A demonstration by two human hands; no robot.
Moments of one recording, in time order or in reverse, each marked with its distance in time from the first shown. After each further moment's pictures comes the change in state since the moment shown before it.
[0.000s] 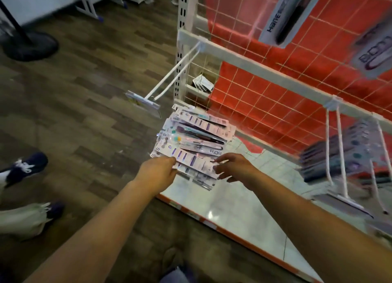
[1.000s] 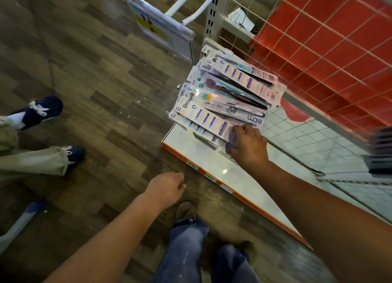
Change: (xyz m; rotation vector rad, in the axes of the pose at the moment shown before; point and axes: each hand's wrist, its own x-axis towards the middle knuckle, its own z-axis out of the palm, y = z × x) left_hand -0.027 -0.037 0.134 -0.207 -0.412 -0.118; right_hand 0.106 0.056 0.068 -0.993 0.266 -0.297
